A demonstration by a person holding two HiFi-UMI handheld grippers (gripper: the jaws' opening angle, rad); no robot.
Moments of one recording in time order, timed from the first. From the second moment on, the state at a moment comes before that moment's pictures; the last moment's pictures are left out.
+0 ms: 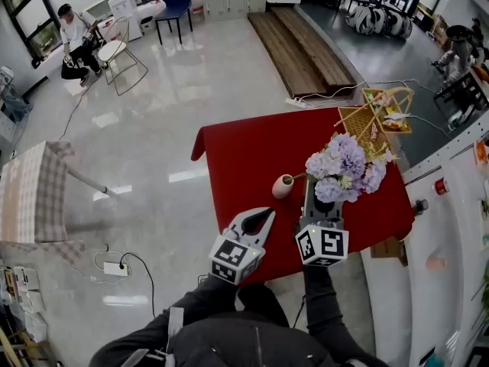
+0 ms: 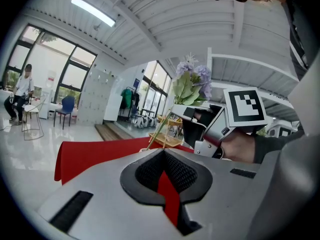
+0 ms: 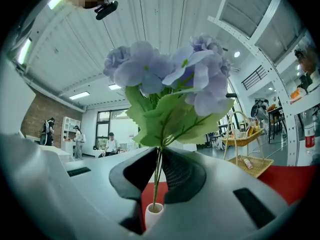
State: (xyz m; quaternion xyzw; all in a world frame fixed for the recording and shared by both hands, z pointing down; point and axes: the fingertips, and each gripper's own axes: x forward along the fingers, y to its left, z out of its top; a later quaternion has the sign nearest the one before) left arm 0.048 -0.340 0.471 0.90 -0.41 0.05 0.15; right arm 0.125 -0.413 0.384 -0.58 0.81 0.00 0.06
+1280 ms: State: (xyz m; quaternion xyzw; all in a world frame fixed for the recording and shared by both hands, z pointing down) left arm 0.055 -0.332 0.469 0.92 -0.37 0.04 0.15; right arm 0.177 -0.353 0.400 -0.66 0.75 -0.02 0.02
